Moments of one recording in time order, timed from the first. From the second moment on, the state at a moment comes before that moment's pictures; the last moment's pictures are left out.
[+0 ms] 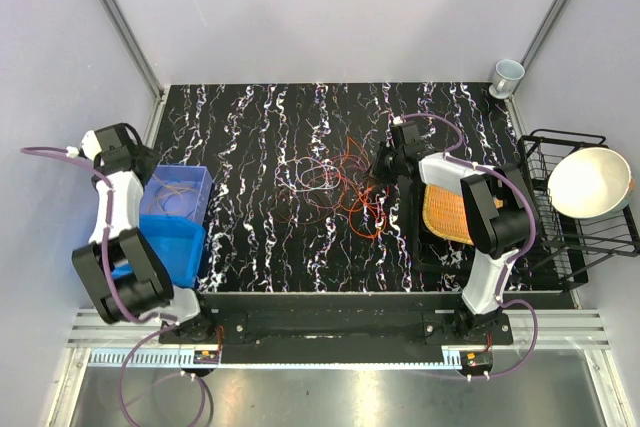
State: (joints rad) left arm 0.42 1.45 1.05 -0.42 -0.14 -0.73; right arm 0.35 1.87 1.13 -0.11 -0.28 0.69
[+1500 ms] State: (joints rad) left arm -0.55 1.51 0.92 -0.18 -0.22 -0.45; right arm 0.38 1.48 1.40 -0.28 -0.42 0.74
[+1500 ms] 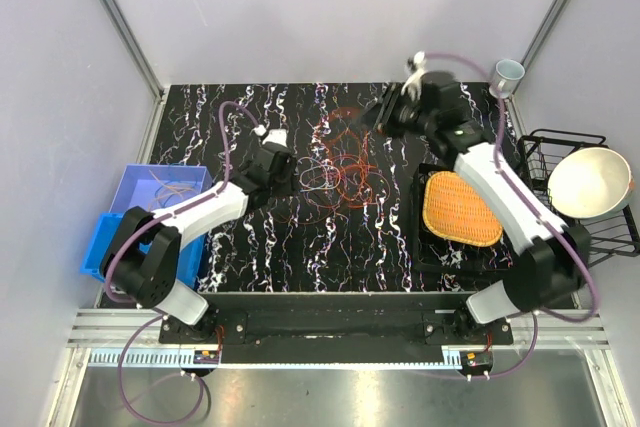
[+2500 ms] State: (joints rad) left arm -0.63 1.67 0.87 -0.13 -0.32 -0.46; right arm 0.38 1.51 1.20 -0.39 -0.35 0.70
